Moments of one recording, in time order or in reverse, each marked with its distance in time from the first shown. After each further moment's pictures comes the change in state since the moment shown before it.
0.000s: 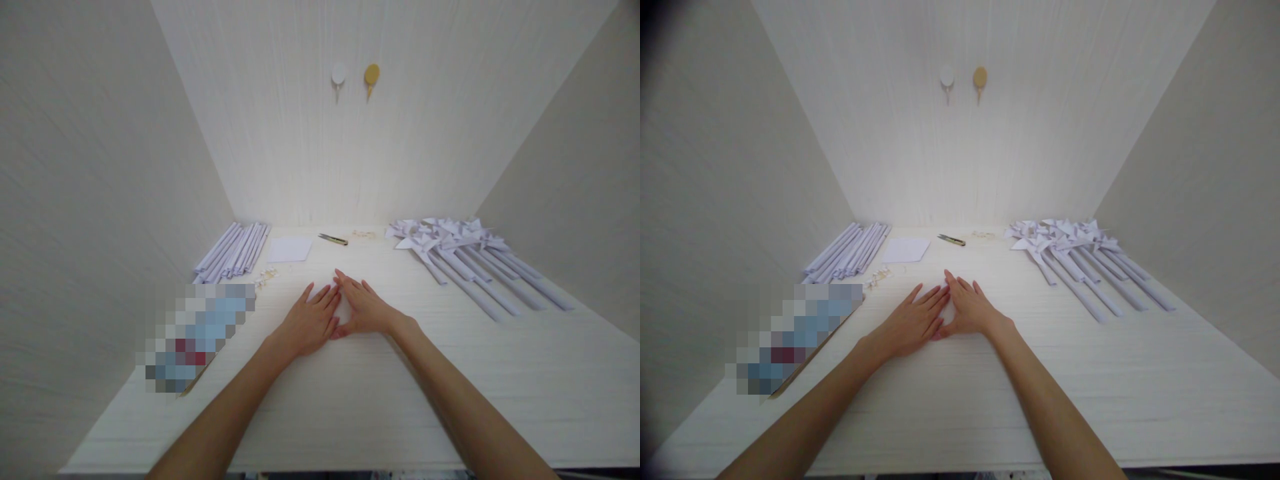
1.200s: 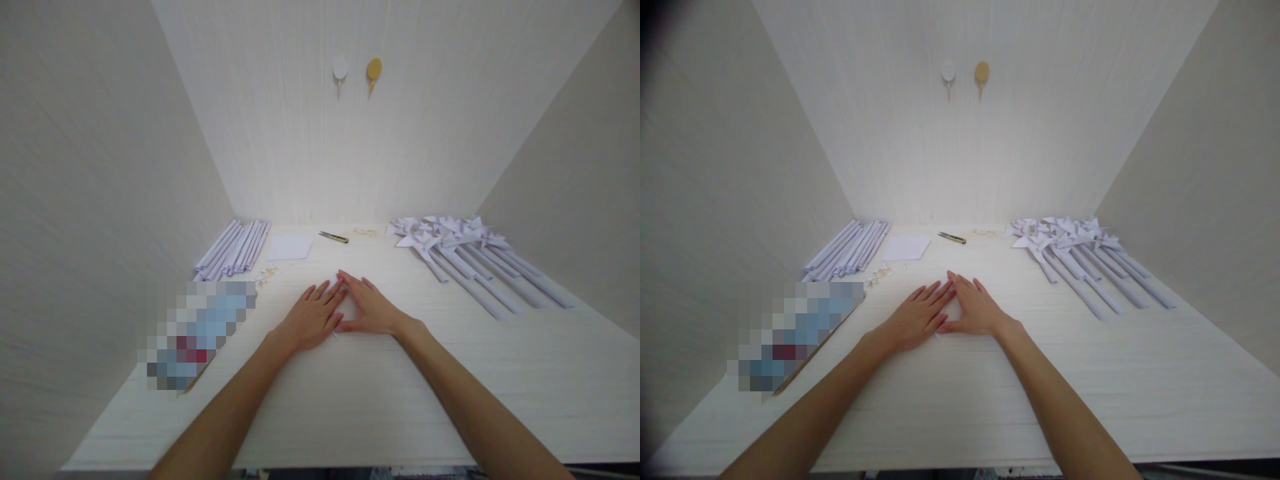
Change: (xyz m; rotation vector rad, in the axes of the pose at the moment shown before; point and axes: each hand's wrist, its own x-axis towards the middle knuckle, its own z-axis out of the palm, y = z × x) left_hand 0.003 -0.005 0.006 -0.104 -0.007 -0.032; right_hand -0.006 0.011 0.004 -0.057 0.108 -0.121
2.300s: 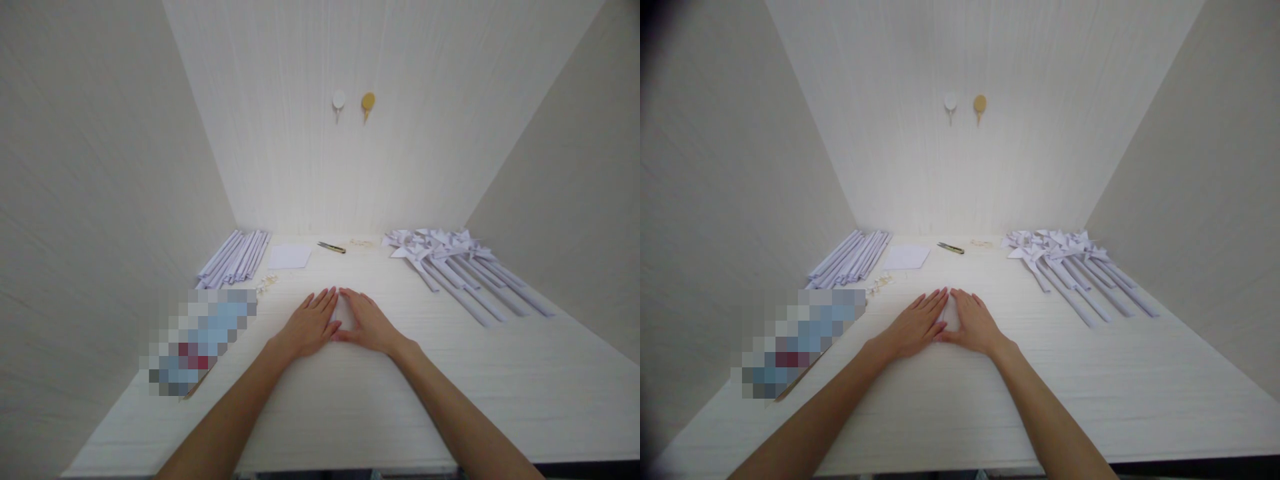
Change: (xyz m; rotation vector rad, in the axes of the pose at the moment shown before) left_hand -0.001 0.000 0.005 0.025 0.021 -0.027; right_hand -0.012 -0.017 0.004 -0.051 0.135 0.077
